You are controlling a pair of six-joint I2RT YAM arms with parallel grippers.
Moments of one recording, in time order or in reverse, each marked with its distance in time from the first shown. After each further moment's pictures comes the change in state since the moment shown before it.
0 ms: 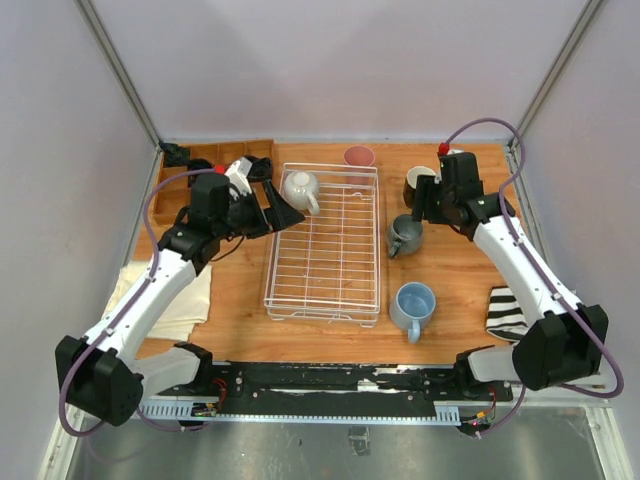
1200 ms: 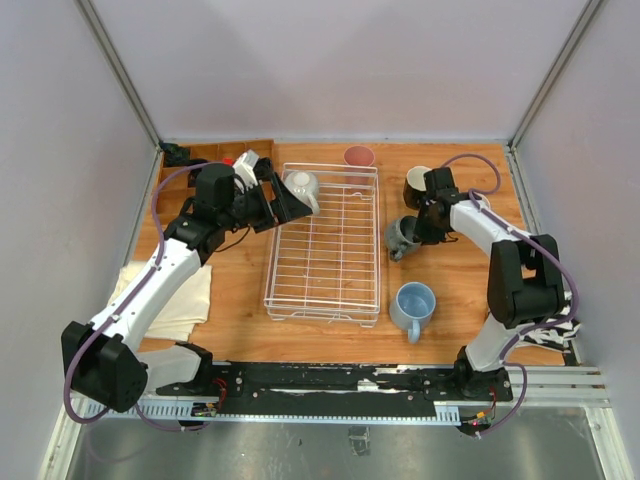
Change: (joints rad) left arm -0.013 0.087 0.061 0.032 0.085 -0.078; right arm -0.099 0.364 -0.083 0.061 -0.068 0.147
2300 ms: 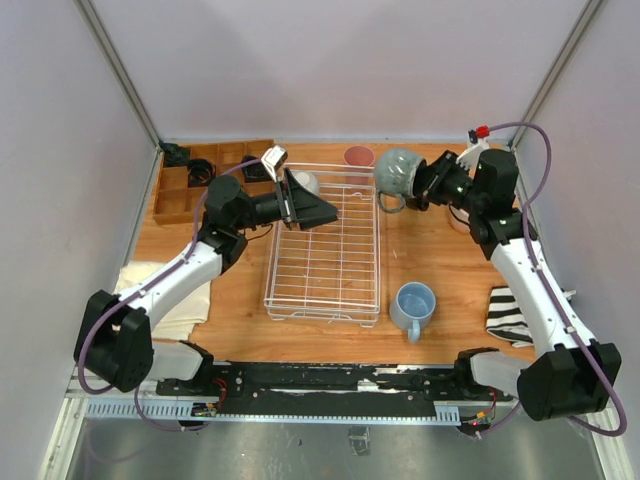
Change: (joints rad) left arm -0.084 0.088 -0.175 0.871 0.408 -0.532; right arm -0.045 -0.523 -0.057 0.353 -0.441 0.256
